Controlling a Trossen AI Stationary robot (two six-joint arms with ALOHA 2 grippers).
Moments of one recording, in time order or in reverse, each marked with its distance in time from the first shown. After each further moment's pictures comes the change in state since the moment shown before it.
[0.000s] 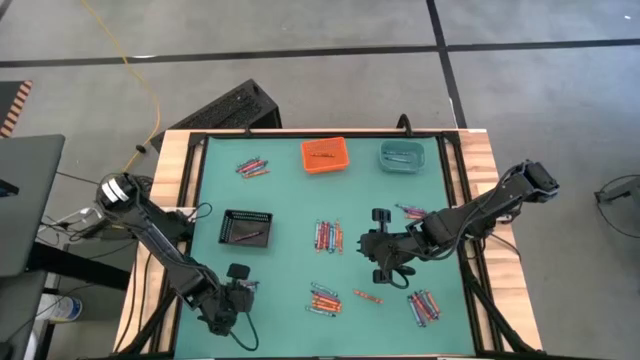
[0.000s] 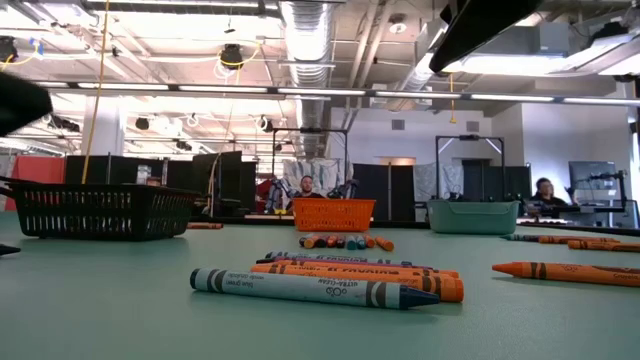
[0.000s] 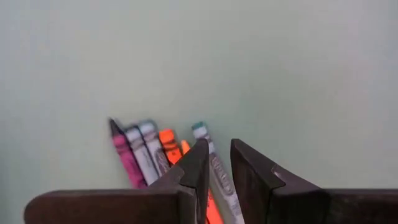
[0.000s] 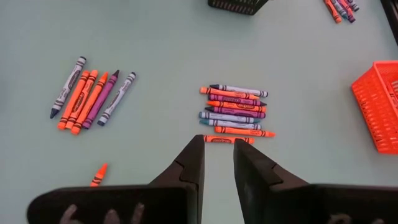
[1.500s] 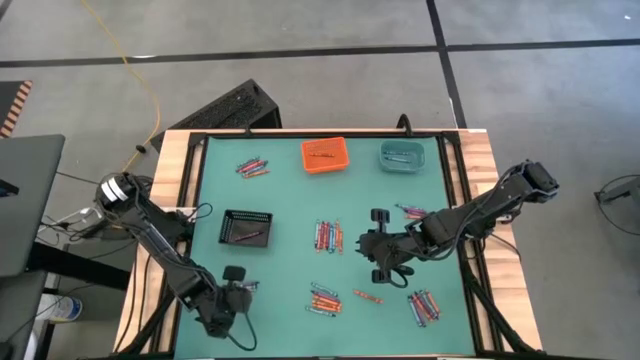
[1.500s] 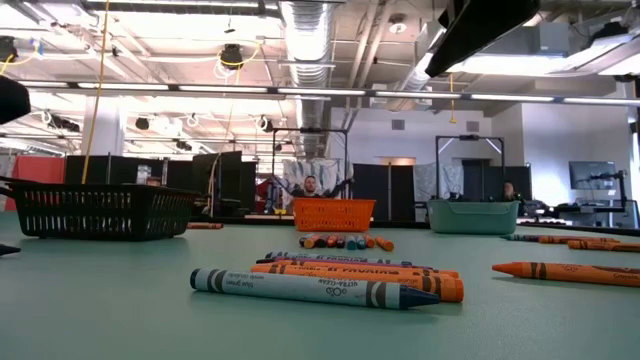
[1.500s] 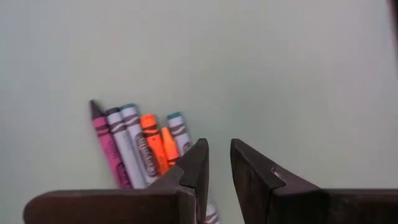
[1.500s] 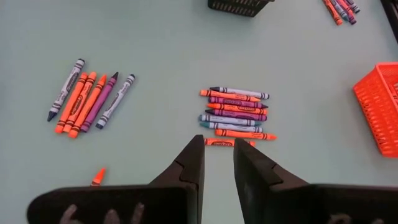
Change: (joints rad) left arm -0.023 0.002 0.002 -0.011 0.042 -0.122; right arm -0.007 0.001 -0.025 0.042 0.000 -0.007
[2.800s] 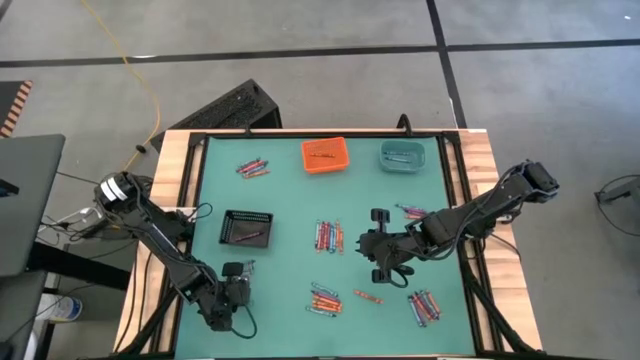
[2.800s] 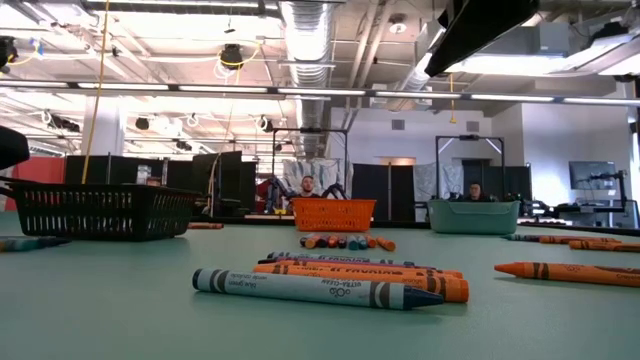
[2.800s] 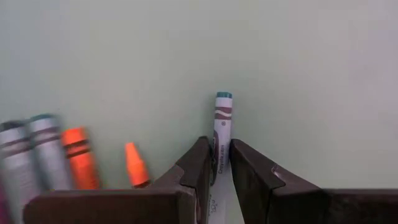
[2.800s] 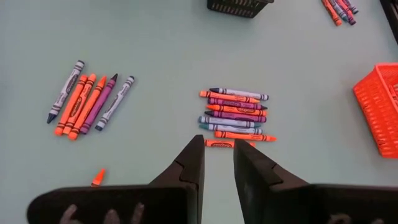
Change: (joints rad) left arm -0.001 0.003 -0.155 0.120 -0.005 -0.142; right arm 0.000 -0.001 0.001 0.000 -0.002 0.000
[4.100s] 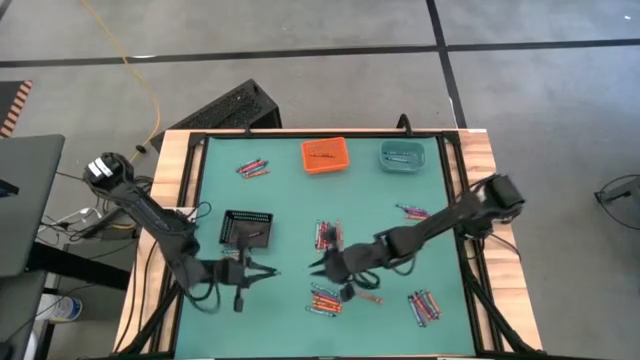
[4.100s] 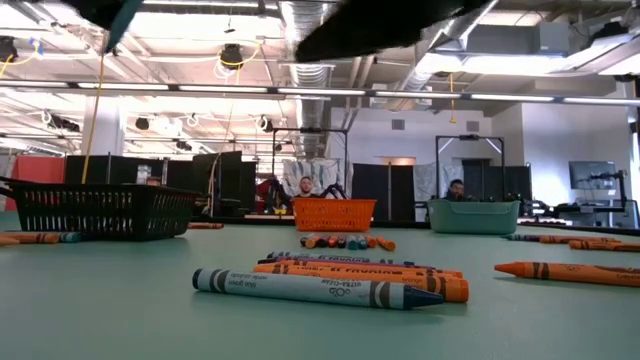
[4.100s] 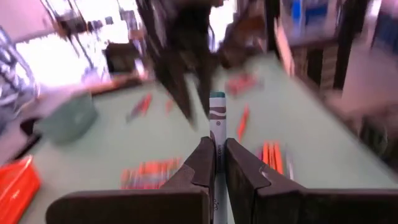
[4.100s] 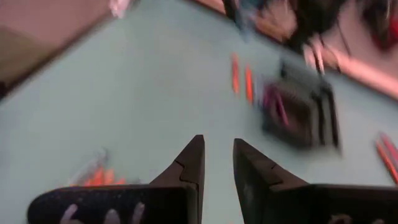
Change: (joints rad) left arm 0.107 -0.307 -0.190 0.955 -0.613 0.936; right arm -0.071 0.328 0.000 0.776 -0.208 -0.497
